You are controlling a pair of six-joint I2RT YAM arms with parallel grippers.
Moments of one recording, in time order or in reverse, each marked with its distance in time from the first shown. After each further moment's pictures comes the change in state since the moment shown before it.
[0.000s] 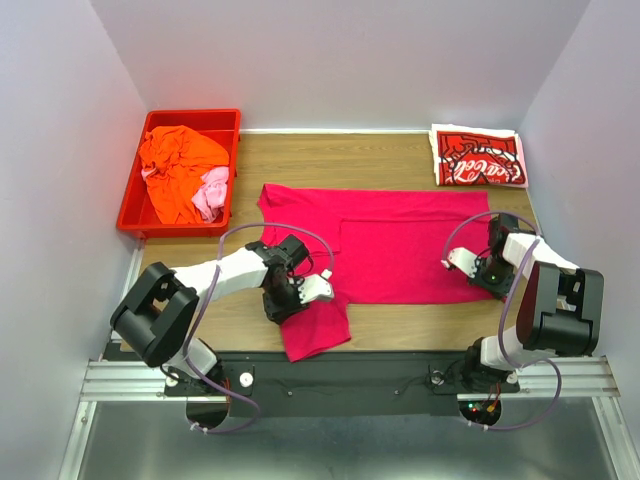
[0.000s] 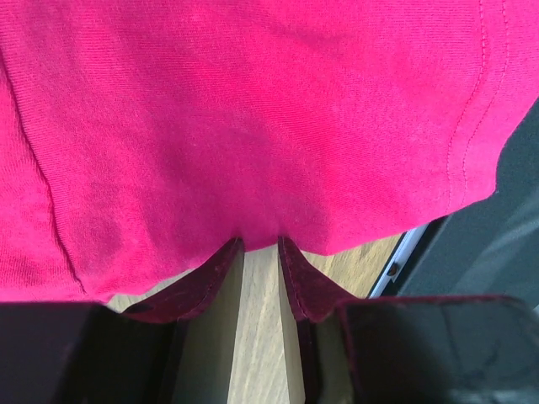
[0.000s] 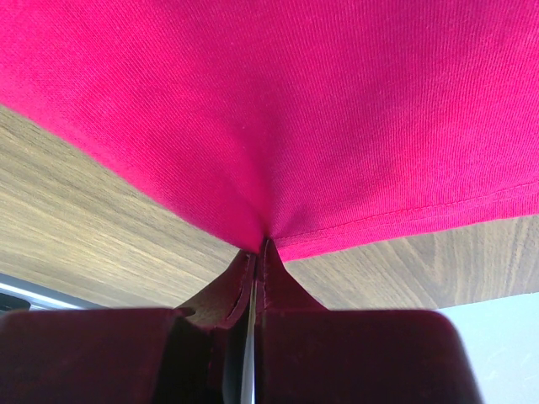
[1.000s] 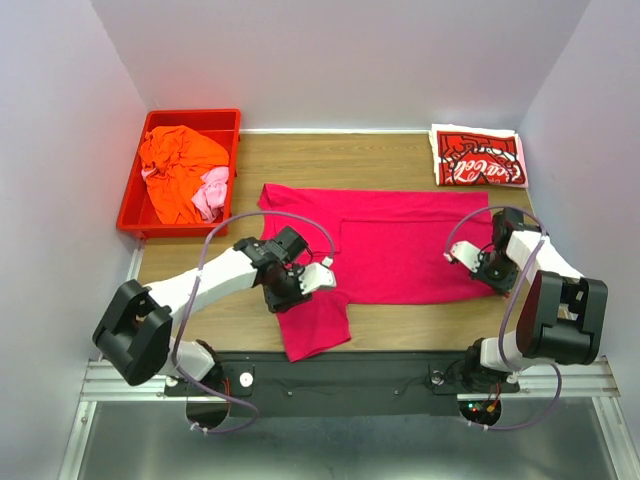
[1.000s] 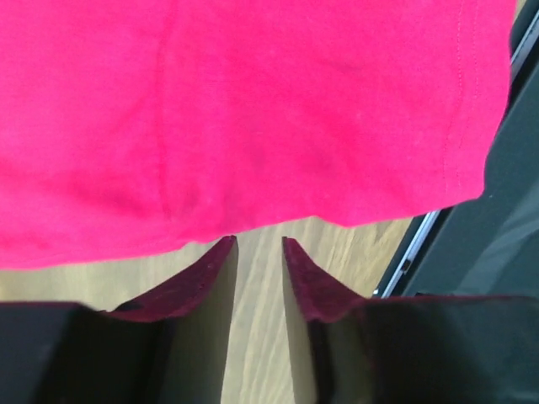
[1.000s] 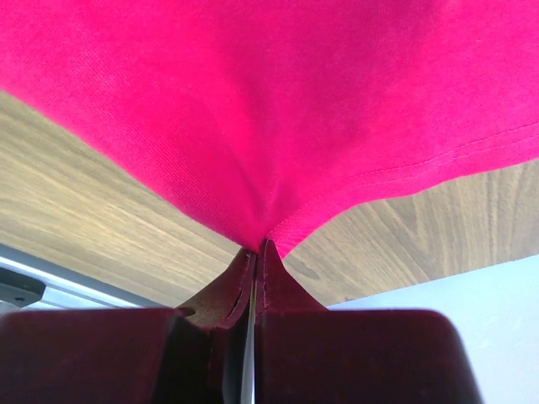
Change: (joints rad) left arm -0.008 -0.140 0.085 -0.058 -0.048 -0.027; right arm 0.000 -0.053 0.052 -0.072 0.010 0.030
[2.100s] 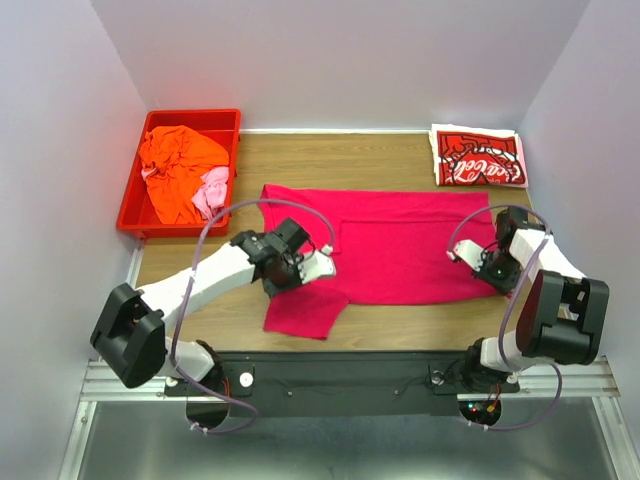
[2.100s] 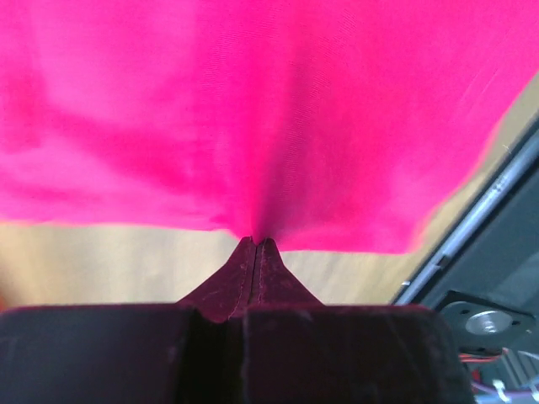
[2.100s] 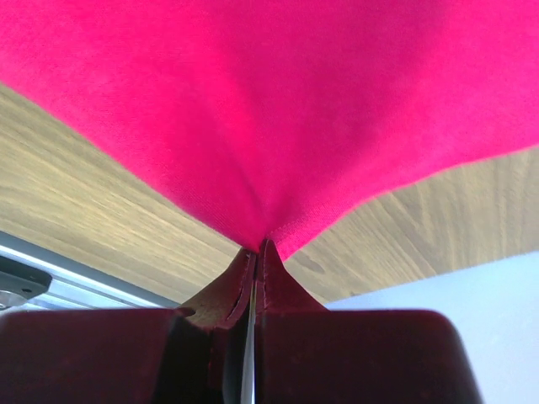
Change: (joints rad) left arm -0.043 0.010 0.017 -0.008 -0.173 -0.047; right arm -0.021 0.004 0.008 -0.024 -0.006 -0.002
